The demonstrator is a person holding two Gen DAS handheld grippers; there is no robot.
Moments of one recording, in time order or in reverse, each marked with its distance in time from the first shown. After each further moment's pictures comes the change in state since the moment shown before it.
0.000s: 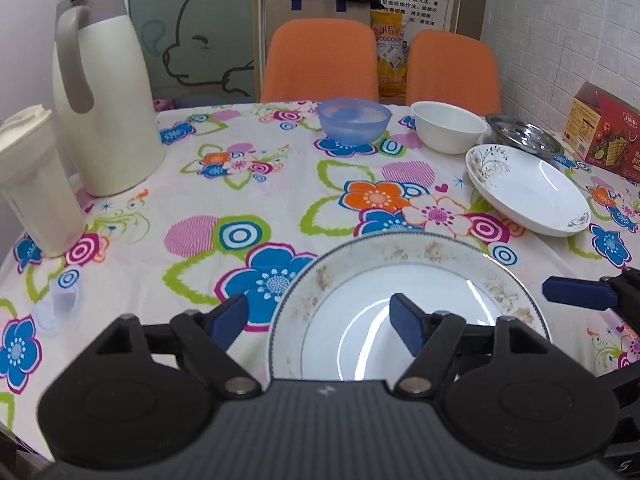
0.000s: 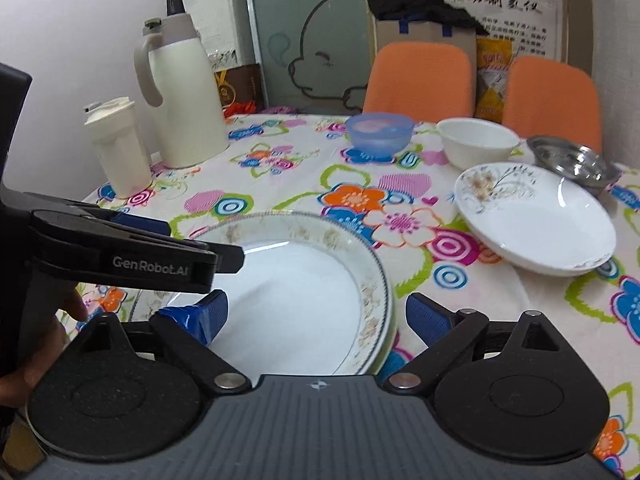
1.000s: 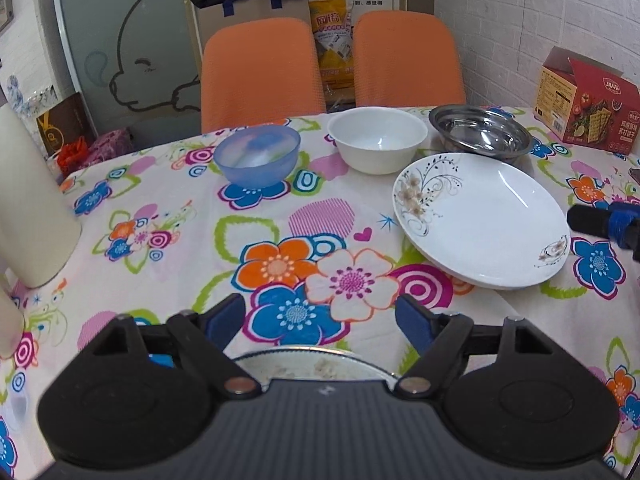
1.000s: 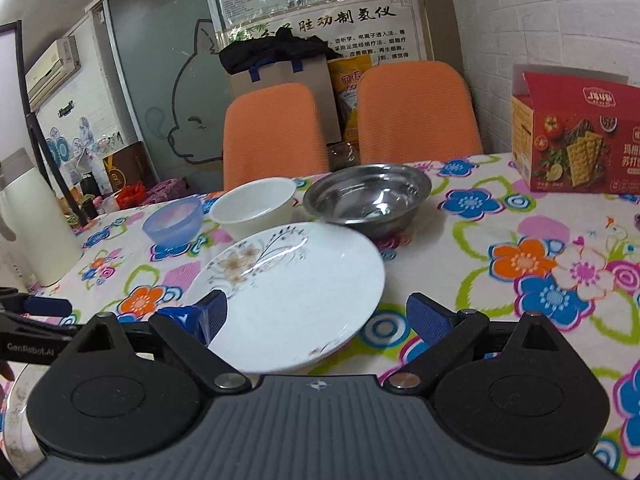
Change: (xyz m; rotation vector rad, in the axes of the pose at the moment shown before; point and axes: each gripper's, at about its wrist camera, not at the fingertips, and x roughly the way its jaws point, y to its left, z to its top) left arm 0.060 -0.099 0.067 0.155 0.048 -0.033; right arm -0.019 -0.193 0.031 0.252 -0.114 -0.205
